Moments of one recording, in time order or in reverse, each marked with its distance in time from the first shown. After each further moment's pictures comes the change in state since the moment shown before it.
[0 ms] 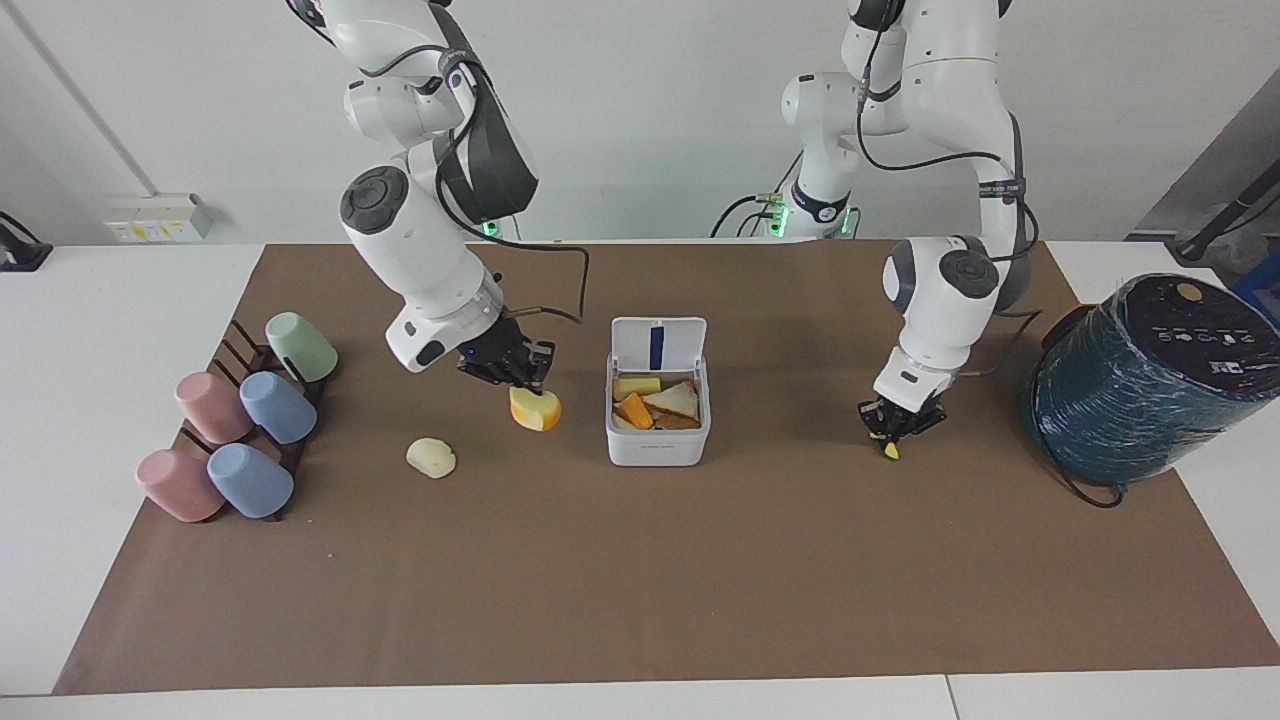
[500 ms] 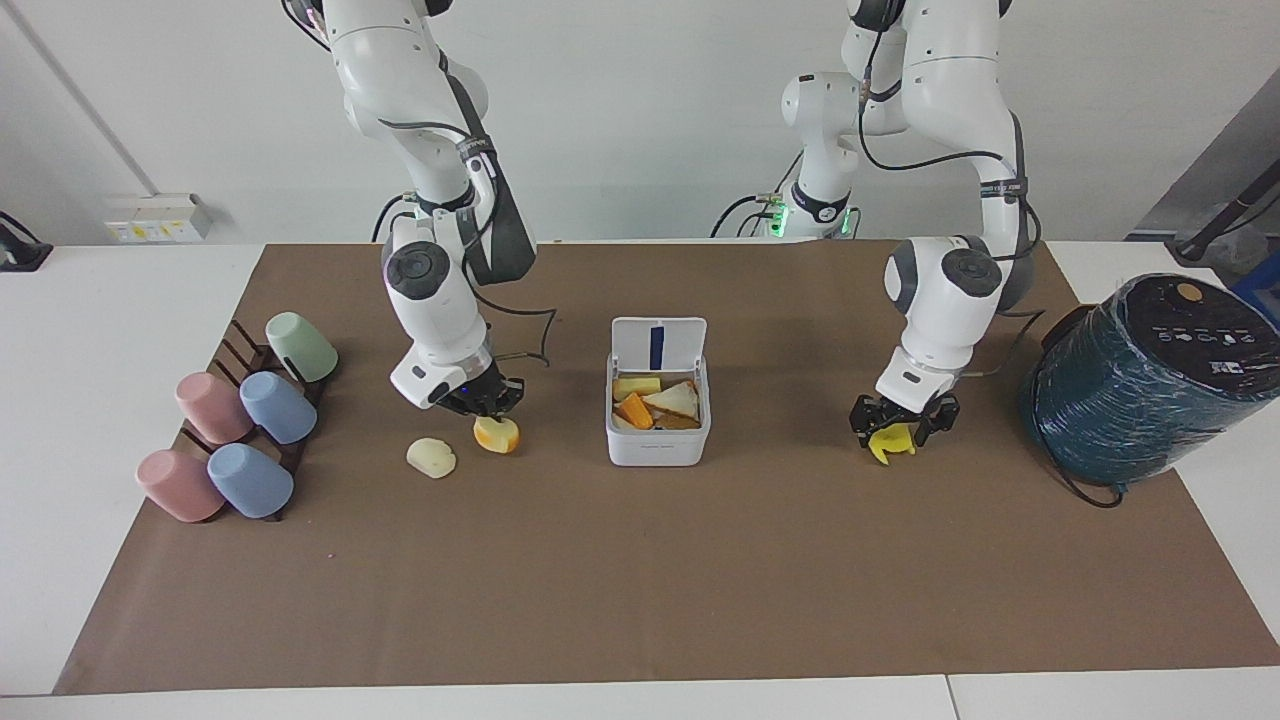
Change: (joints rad) left arm -0.001 0.009 0.002 0.005 0.000 -0.001 0.001; right arm -0.051 0.009 -0.011 -0.255 -0.303 0.153 -0.138
